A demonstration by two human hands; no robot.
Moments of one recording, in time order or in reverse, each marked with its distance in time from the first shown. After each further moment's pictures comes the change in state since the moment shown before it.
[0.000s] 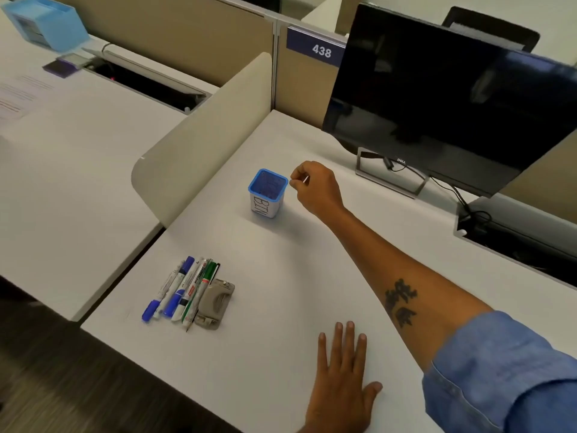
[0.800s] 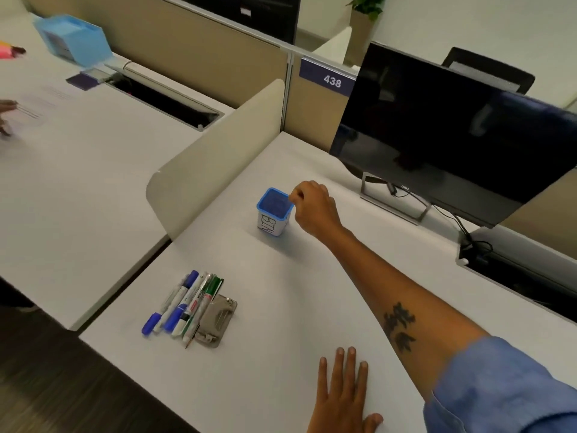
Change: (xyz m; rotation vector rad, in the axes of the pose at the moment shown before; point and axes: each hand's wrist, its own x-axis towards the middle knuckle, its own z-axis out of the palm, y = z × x) left_hand 0.010 -0.013 0.003 0.083 -0.097 -0.016; right_hand 0.005 -0.027 0.009 -0.192 -0.119 -0.100
